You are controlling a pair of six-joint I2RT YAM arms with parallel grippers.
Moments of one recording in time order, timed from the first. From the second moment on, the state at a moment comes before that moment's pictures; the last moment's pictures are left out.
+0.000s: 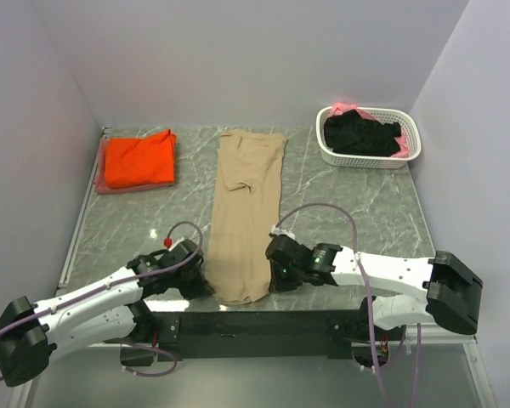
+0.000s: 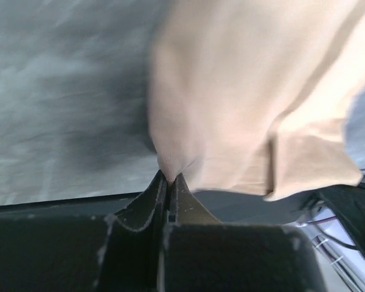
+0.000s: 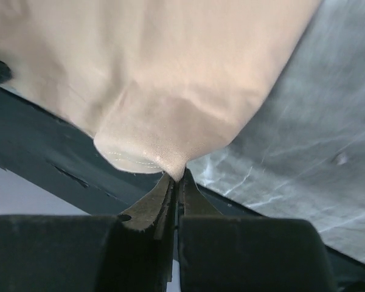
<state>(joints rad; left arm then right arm) -0.86 0.86 0.40 -0.61 0.03 -1.34 1.11 1.26 0.68 -0.51 0.00 0.90</state>
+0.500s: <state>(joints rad) -0.65 1.23 0.74 -0.44 -0.05 -1.16 0.87 1.32 0.87 -0.49 0.13 0.68</state>
